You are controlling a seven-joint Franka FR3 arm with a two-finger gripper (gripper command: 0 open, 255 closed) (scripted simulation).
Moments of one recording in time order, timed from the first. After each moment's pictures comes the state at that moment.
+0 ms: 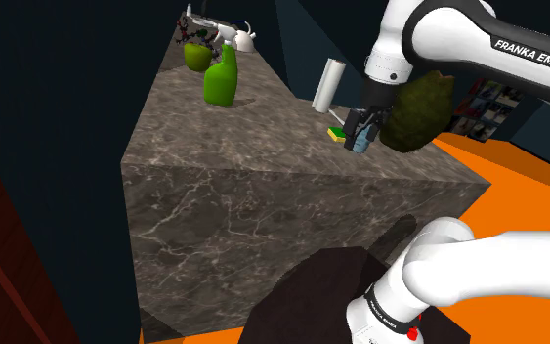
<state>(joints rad) -0.01 -0.79 0.02 -2.31 -0.11 1.45 0.12</state>
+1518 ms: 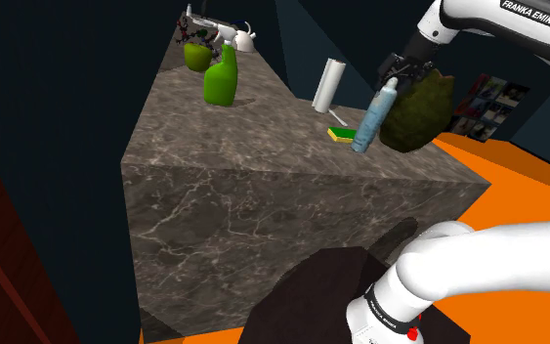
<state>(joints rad) -0.17 -0.66 -0.25 -2.02 -0.24 1.70 0.06</state>
